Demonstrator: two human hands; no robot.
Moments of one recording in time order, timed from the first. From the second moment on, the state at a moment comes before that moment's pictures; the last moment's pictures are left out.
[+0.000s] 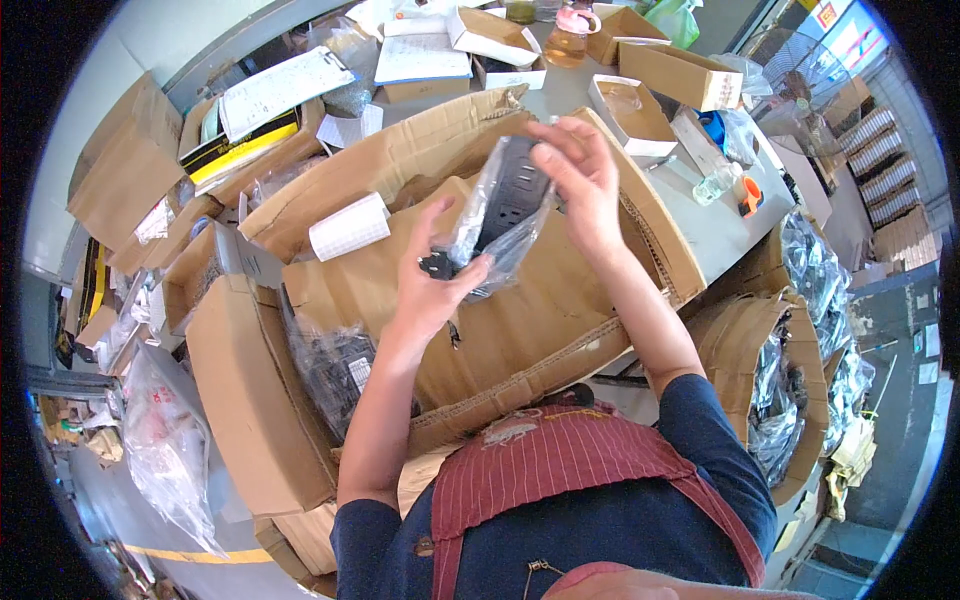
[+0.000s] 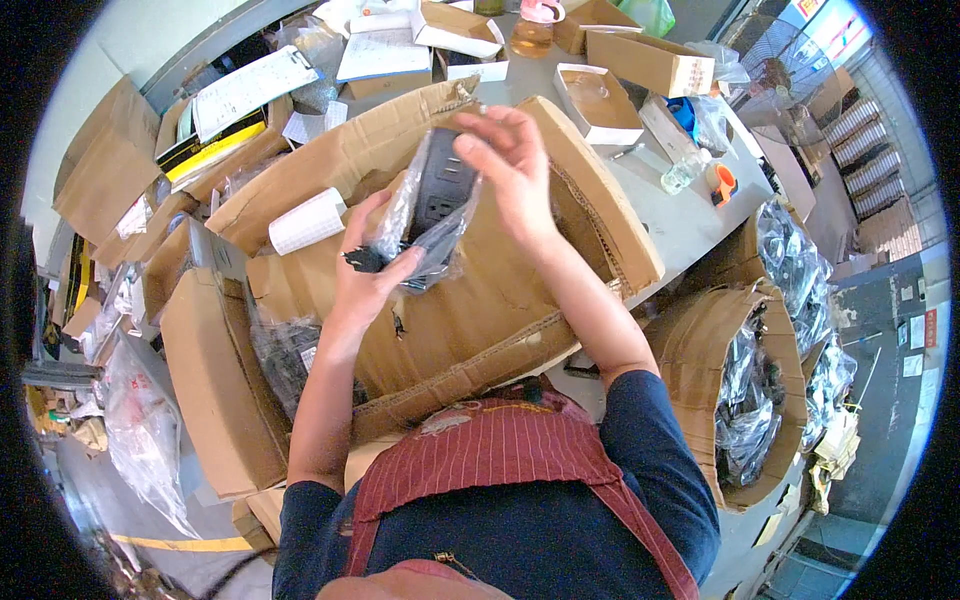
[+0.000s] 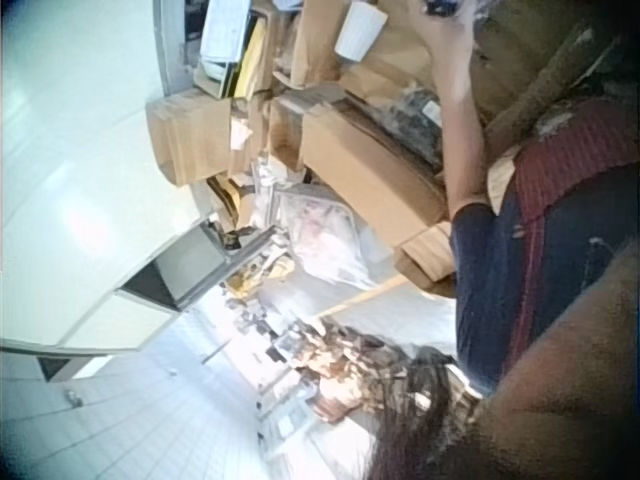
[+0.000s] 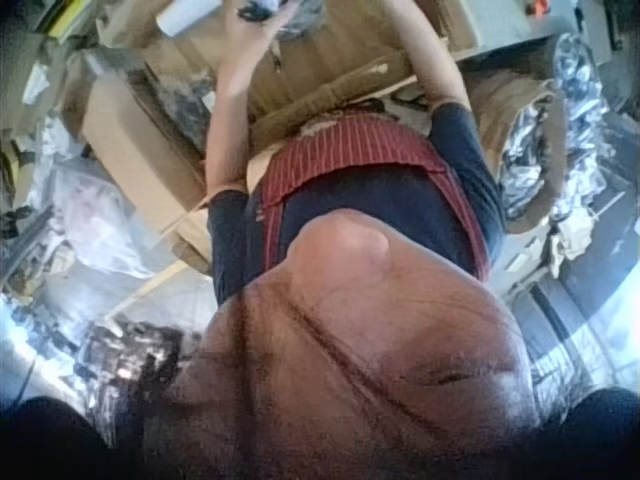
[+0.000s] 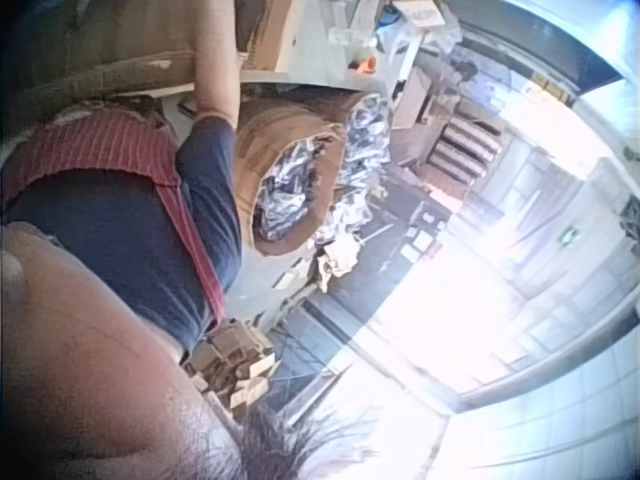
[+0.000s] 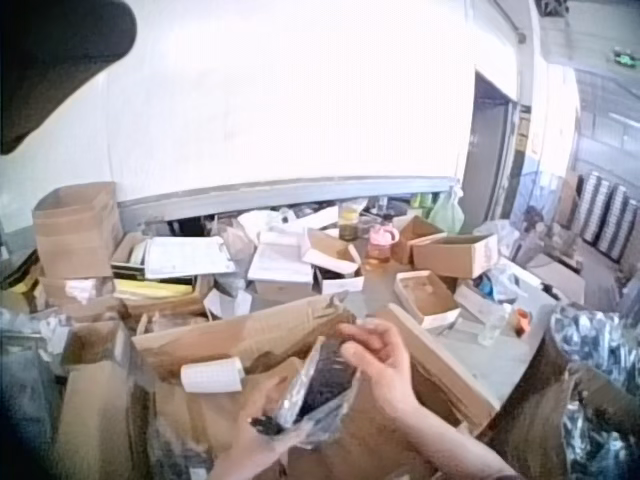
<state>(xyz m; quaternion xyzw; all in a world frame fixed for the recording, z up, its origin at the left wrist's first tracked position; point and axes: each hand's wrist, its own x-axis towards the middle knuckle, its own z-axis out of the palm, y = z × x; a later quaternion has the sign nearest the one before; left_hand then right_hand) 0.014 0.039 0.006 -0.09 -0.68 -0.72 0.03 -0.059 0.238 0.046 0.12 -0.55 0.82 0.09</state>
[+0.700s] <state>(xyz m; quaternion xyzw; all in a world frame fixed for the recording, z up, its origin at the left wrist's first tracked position) 0.008 0.023 0.006 0.02 -0.45 -0.89 0.04 -0.045 0.214 0.027 0.30 -0.66 0.68 -0.10</state>
